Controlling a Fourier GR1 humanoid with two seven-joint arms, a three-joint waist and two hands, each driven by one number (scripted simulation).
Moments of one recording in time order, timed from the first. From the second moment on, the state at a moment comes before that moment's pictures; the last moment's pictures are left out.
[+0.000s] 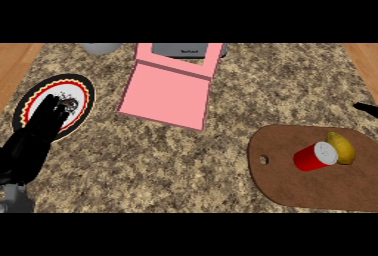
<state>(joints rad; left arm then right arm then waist) -0.04 0.31 0.14 -1.61 0.29 -0.04 0.24 -0.17 -0.79 -0.09 -1.40 0.50 0.62 -0.07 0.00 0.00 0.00</state>
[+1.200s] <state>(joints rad) -0.04 0.25 0.19 -1.64 0.24 -0.08 0.28 -0.24 -0.64 -0.10 -1.38 0.76 0.64 -0.05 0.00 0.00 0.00</state>
